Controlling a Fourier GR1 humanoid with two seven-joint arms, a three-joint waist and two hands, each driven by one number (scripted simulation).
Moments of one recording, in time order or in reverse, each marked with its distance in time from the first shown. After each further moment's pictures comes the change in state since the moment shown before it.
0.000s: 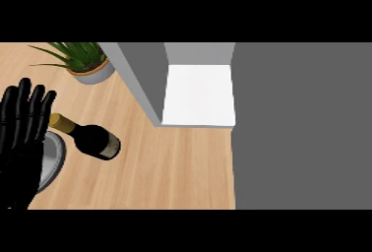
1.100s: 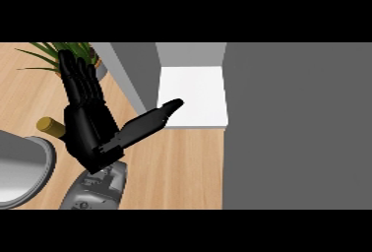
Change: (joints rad) left arm -0.374 -0.099 -0.321 0.305 -0.325 0.939 0.304; right arm 0.144 -0.078 0.066 -0.277 -0.277 0.160 0.303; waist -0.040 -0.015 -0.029
